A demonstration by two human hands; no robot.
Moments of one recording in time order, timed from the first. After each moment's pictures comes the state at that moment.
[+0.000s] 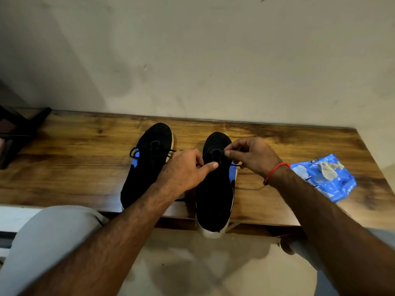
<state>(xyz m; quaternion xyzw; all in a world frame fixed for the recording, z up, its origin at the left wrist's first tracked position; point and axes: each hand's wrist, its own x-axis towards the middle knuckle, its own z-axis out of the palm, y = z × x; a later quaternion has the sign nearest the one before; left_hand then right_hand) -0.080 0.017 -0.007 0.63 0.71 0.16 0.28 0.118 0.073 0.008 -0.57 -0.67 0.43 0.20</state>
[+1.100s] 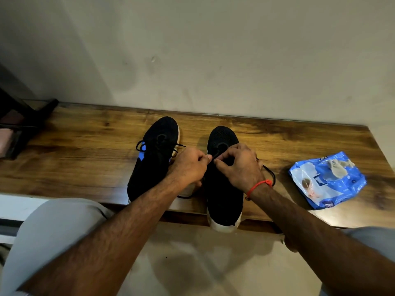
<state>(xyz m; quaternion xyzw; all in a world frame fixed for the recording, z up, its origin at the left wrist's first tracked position) -0.077 0.012 -0.004 0.54 0.72 0.20 0.39 0.072 0.033 -0.012 -0.64 -0.70 0.29 0.14</state>
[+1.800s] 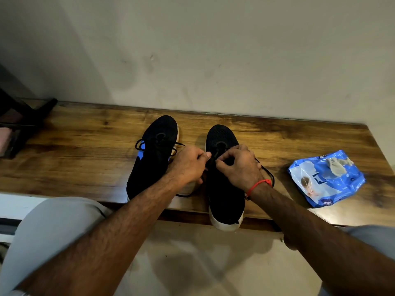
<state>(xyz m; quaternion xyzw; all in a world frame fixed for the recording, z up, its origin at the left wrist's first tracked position) -0.078 0.010 0.000 0.53 0.70 0.22 0.42 0.074 0.032 -0.018 -0.64 -0.68 0.32 0.15</state>
